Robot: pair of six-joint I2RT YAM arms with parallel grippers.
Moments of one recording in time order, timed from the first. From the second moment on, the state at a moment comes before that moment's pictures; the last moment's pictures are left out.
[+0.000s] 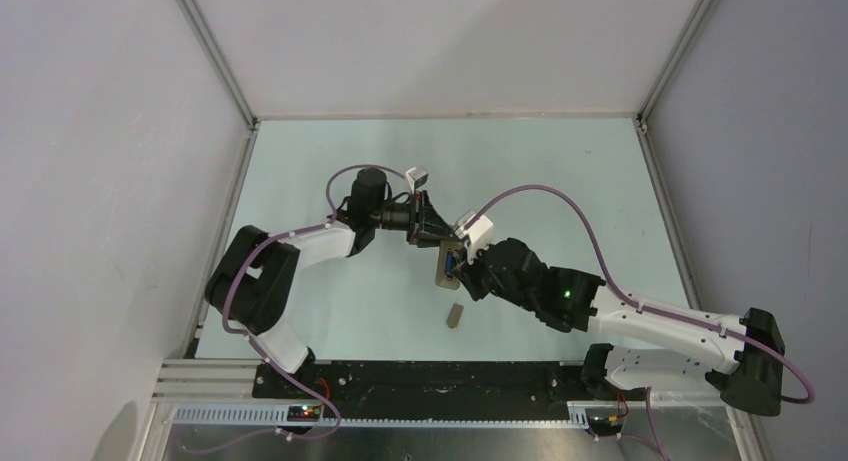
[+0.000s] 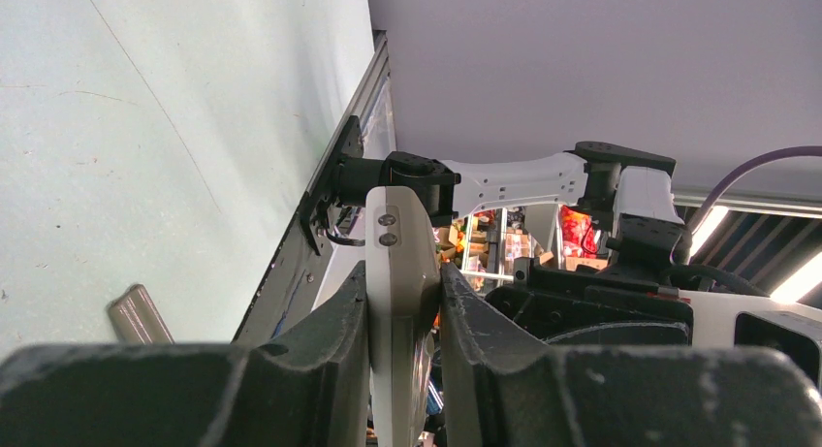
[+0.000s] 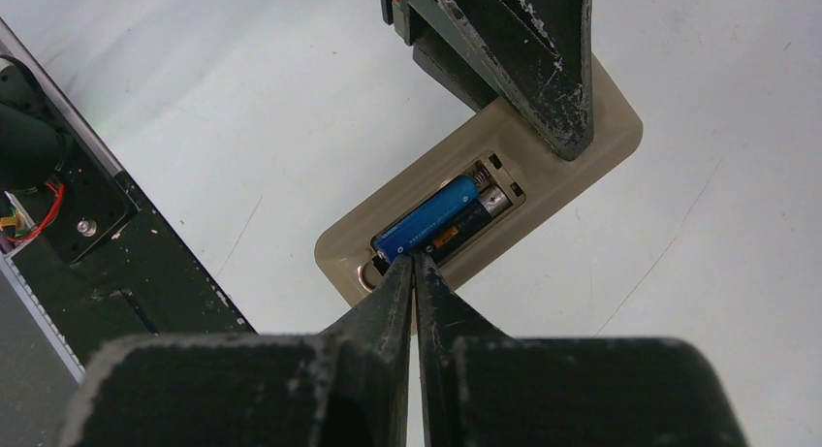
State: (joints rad) left arm -0.49 1.66 0.85 0.45 1.05 -1.19; right arm 1.13 1.04 0.82 -0.25 0.25 0.22
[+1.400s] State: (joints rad) left arm -0.49 1.66 0.85 0.45 1.04 -1.19; right arm 1.14 1.06 0.82 -0.23 0.27 0.24
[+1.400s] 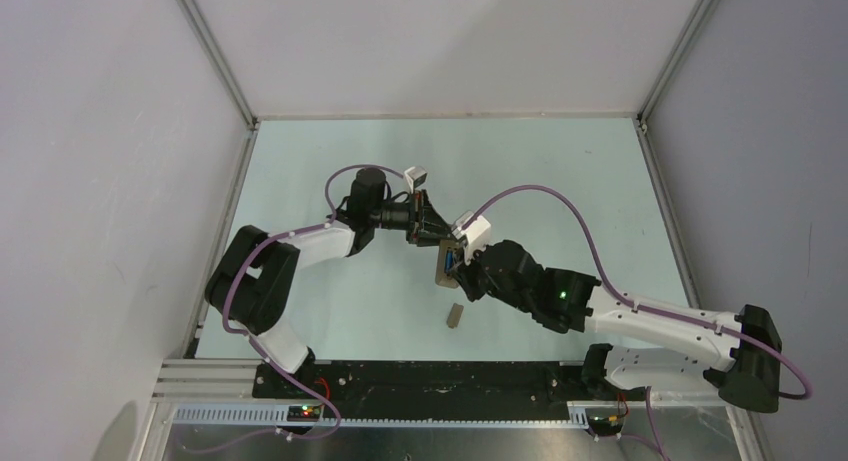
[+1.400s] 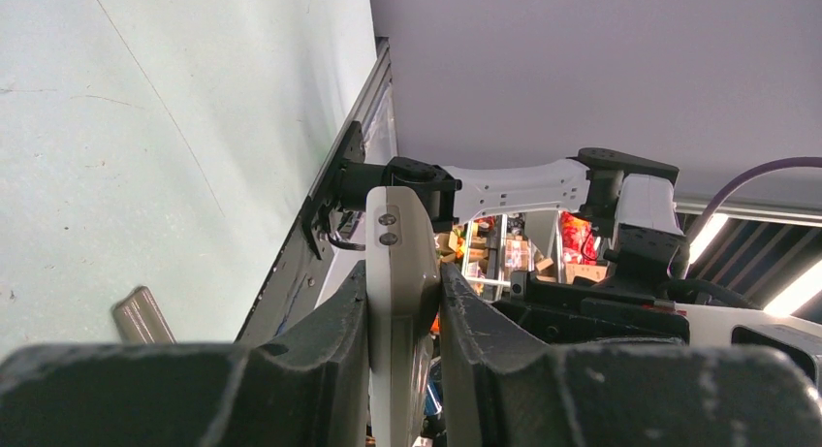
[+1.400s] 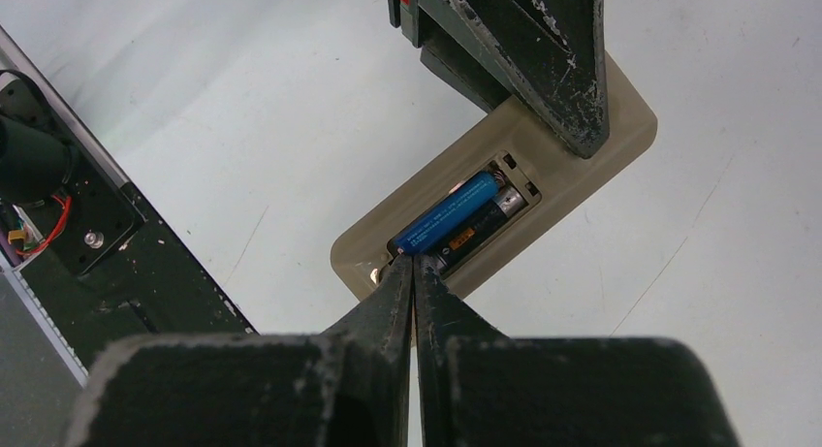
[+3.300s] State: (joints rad) left arm -0.48 1.64 0.82 0.45 0.94 -1.05; right arm 1.03 1.26 0.93 -0.34 0.18 0.55
